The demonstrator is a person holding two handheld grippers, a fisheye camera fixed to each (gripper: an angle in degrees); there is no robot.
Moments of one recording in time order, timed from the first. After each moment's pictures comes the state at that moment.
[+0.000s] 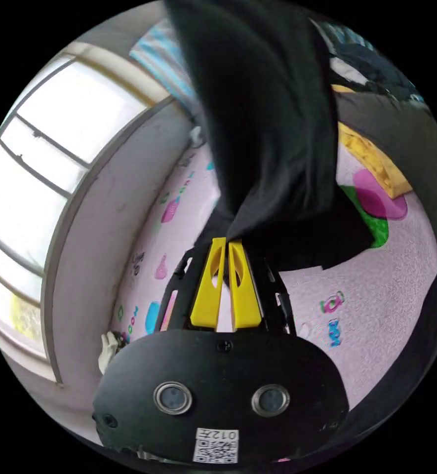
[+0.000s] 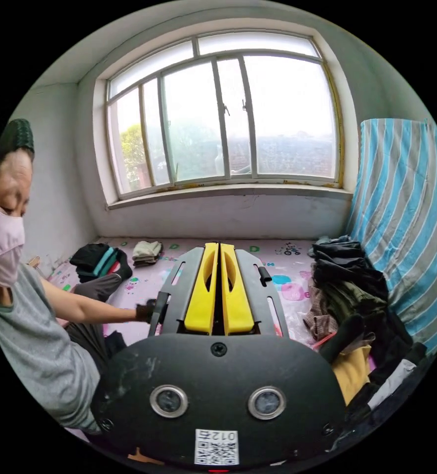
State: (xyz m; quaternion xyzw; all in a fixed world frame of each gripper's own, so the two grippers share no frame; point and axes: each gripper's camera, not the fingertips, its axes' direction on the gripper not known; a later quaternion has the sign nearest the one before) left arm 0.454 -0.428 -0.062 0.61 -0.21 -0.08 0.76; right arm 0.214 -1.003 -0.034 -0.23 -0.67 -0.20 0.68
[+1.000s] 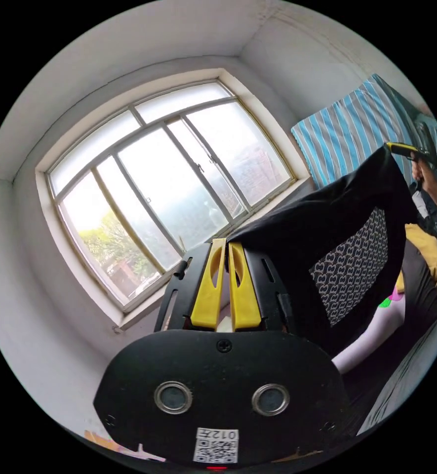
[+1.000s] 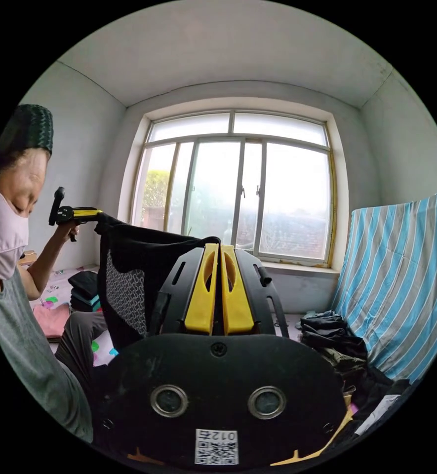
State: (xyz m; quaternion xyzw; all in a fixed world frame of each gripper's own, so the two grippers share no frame) left arm 0.322 0.194 -0.140 0.69 -0.27 -0.34 0.58; right arm 0.283 -1.046 -0.060 -0.03 -0.71 -0.12 0.70
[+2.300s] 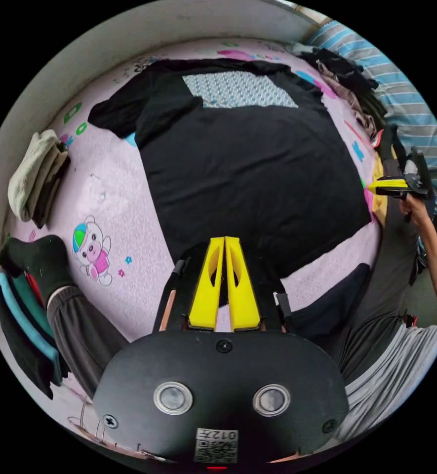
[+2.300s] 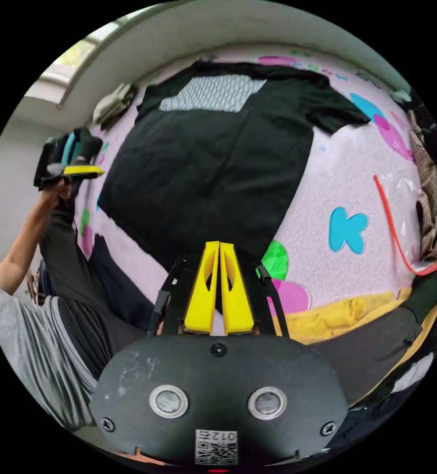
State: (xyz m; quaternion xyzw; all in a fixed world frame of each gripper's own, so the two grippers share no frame) left arm -0.115 -0.428 0.074 0.37 0.23 -0.19 0.88; right arm -0.138 -0.438 0.256 -0.60 -0.52 -0.47 0.40
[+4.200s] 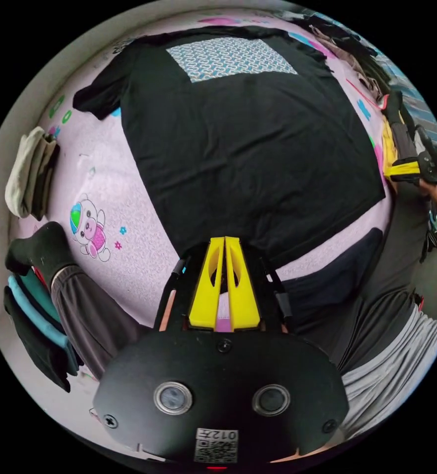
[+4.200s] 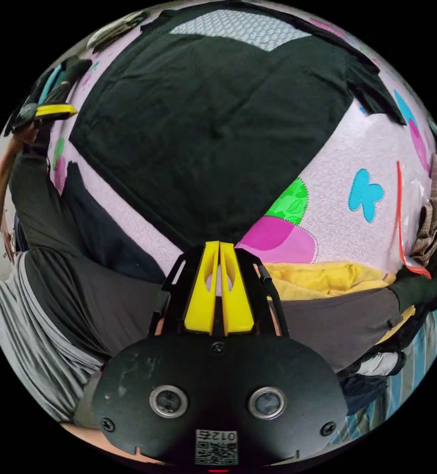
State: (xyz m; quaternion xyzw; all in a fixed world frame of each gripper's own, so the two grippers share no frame) left arm -0.212 -0.605 0.104 0.28 0.21 -0.14 0.92; right arm -0.210 -0.274 0.394 -0.59 -0.44 -0.60 0.31
